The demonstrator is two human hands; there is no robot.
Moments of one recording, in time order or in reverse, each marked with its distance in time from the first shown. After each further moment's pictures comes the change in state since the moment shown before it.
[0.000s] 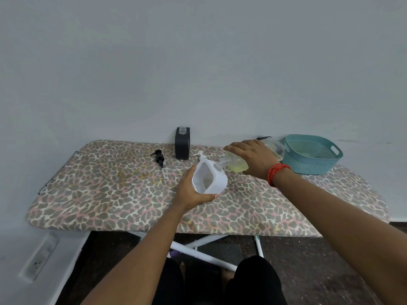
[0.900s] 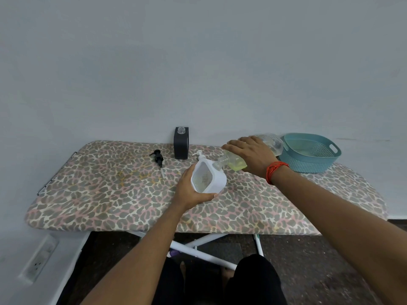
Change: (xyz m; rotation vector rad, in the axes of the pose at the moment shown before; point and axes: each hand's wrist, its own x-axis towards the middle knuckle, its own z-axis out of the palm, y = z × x) left_hand -0.002 0.002 0.000 0.019 0.011 -0.001; right_hand 0.002 0.000 -0.003 -0.075 0.025 -0.025
